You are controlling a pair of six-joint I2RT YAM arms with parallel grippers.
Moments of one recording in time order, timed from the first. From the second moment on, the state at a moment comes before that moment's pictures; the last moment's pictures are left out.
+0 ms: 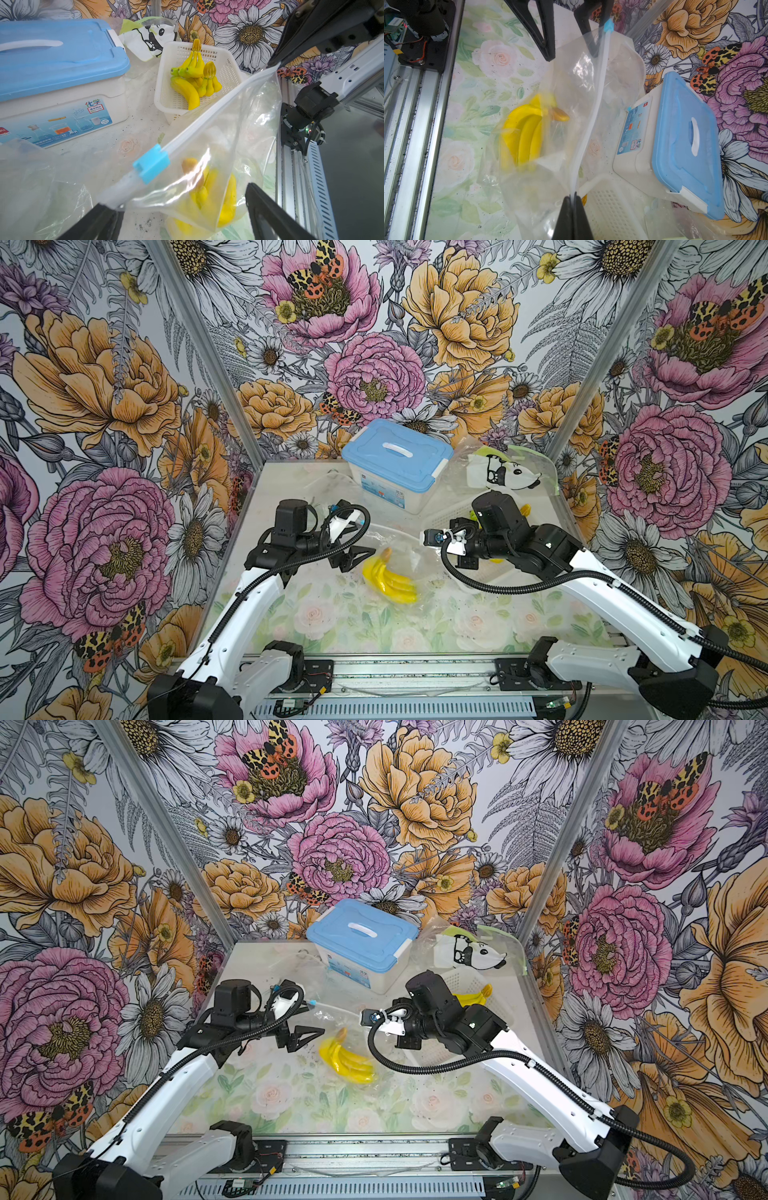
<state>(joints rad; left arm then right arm) -0.19 1.03 0.87 -0.53 0.86 0.41 0.75 1.16 1.25 -0.82 -0.25 -0.80</state>
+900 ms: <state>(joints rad) -0.18 1.09 0.95 -0.58 0.83 0.46 0.70 1.17 1.25 -0.82 -0.29 -0.80</state>
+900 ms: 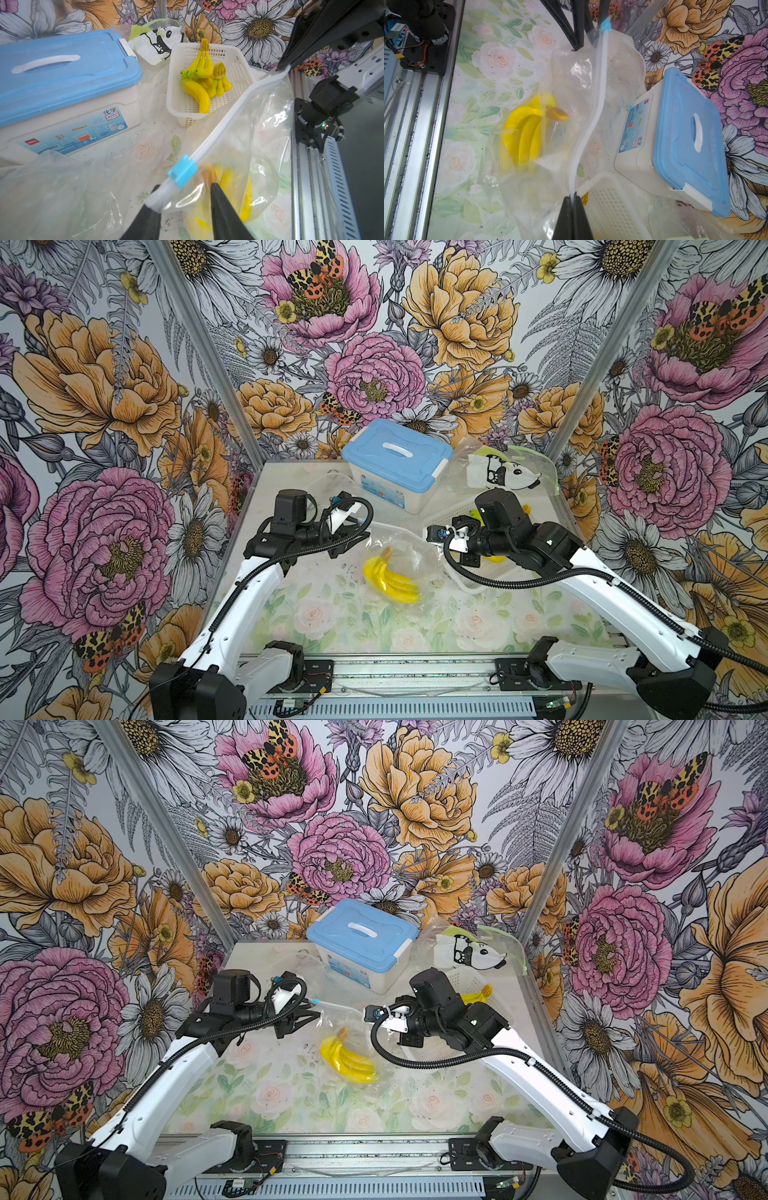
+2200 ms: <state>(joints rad) -0.38 1.01 1.12 -0.72 0.71 0.25 0.86 1.50 1.61 -0.66 -0.44 -0.59</state>
